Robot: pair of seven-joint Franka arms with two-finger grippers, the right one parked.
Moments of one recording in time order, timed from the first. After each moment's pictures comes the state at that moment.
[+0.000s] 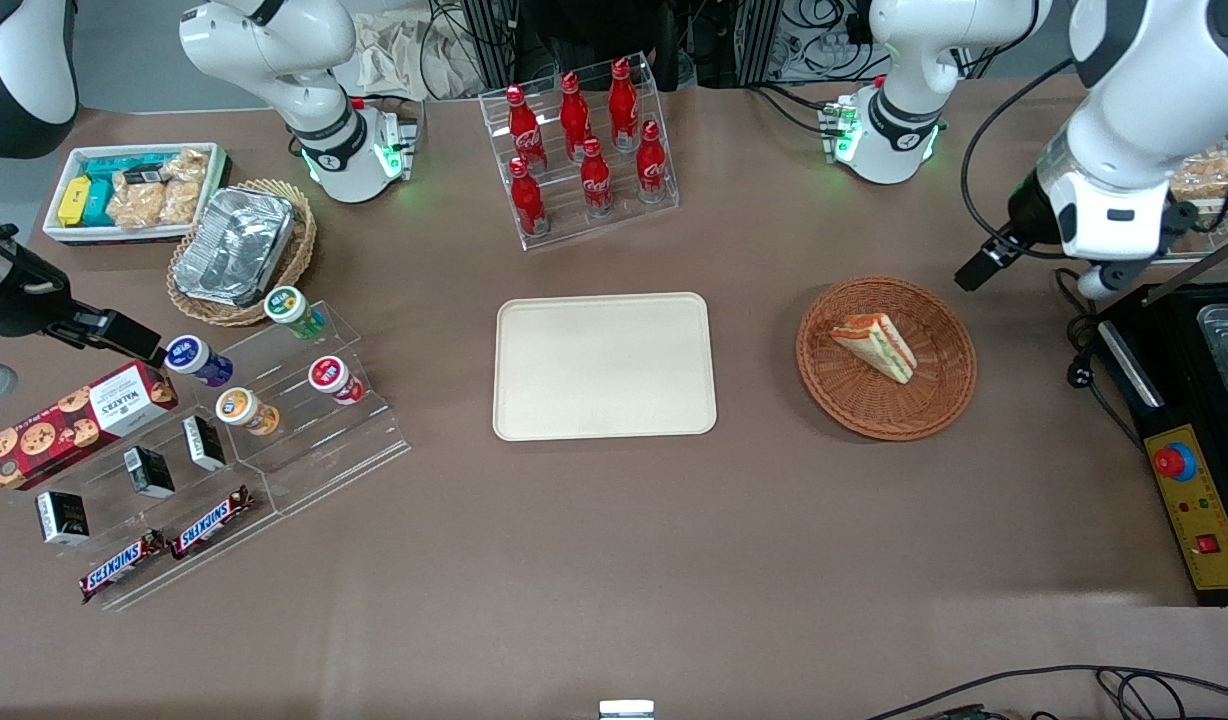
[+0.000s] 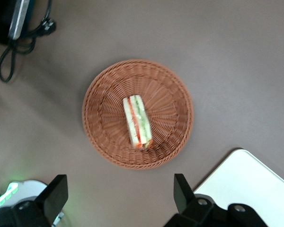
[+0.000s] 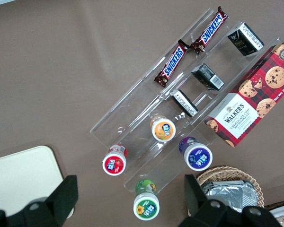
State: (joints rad) arm -0.01 -0.24 -0.16 -2.00 -0.03 1.70 -0.89
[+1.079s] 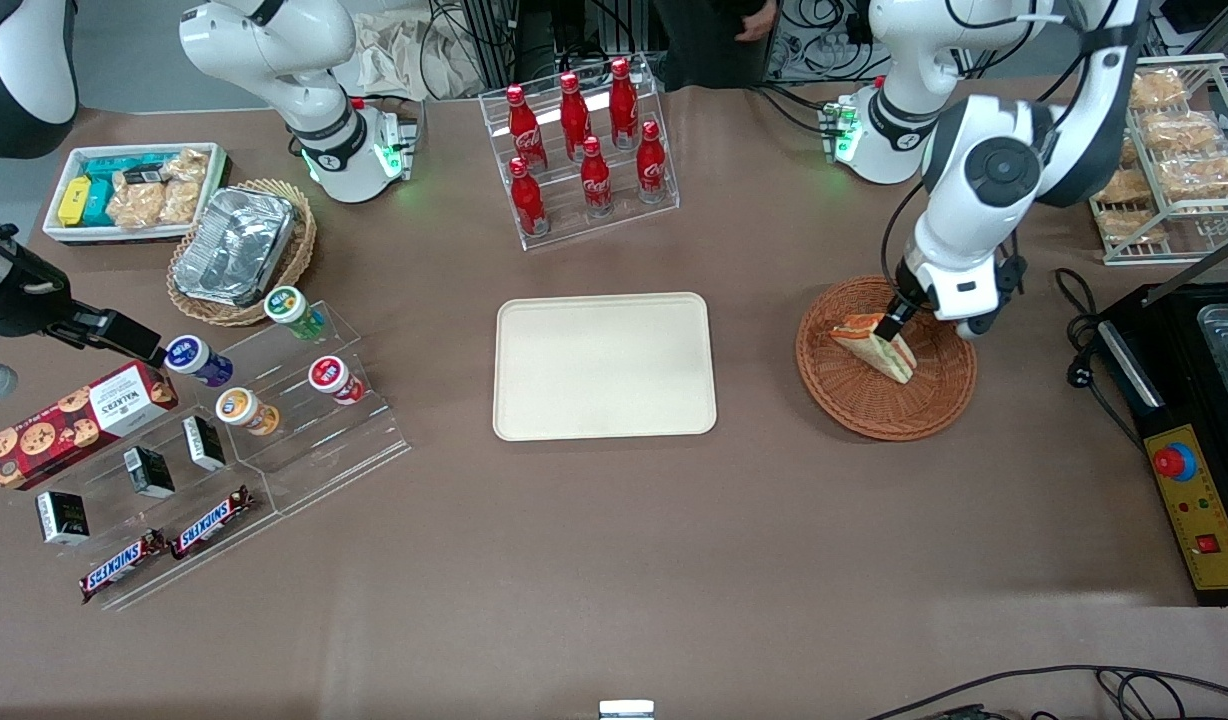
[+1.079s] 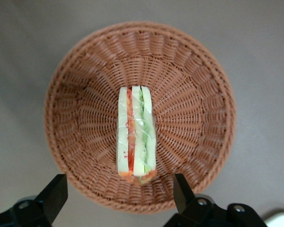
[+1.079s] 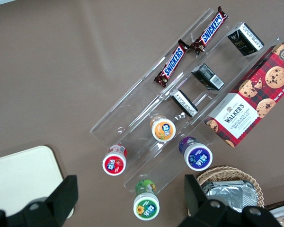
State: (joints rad) arm -0.10 -0.13 -0.18 -2.48 0.06 2.30 -1.23
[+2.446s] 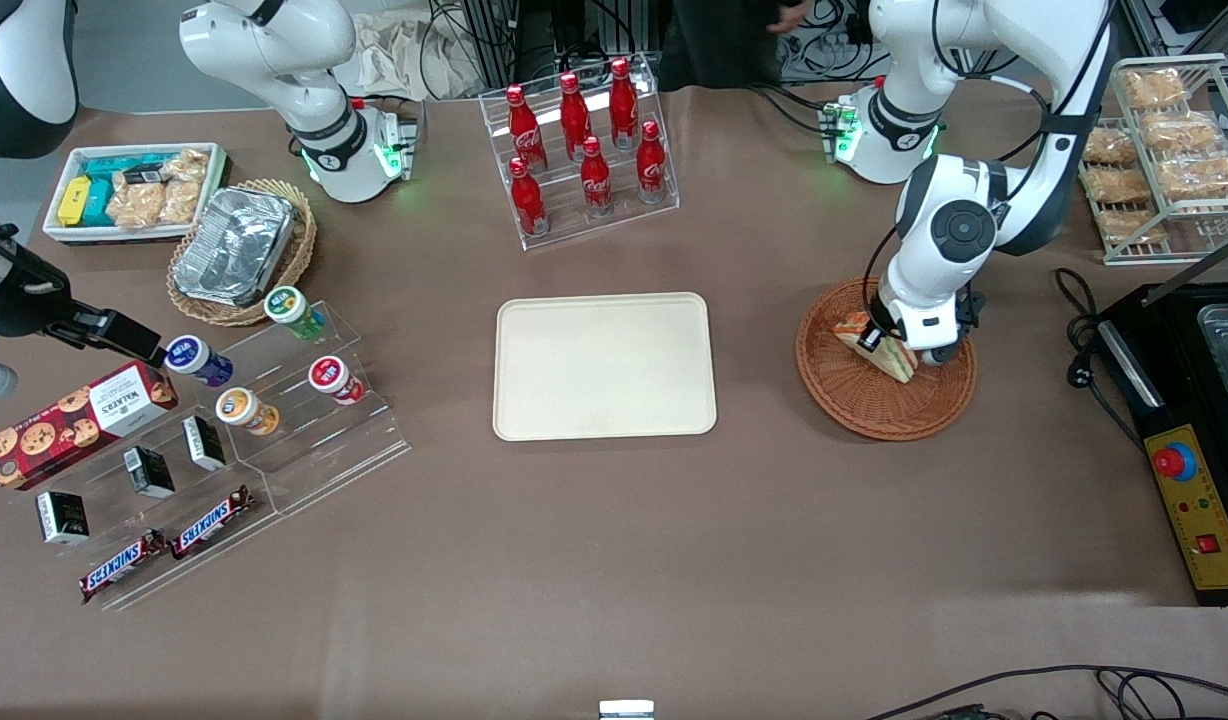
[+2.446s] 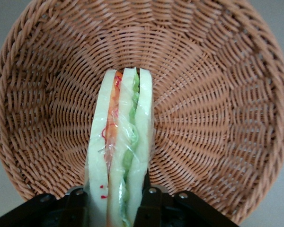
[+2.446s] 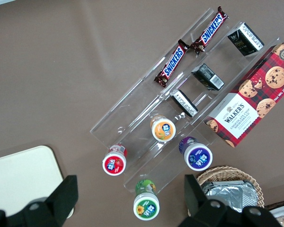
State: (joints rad) arm -0.10 0.04 -0.17 -2.52 0.07 2.48 -1.23
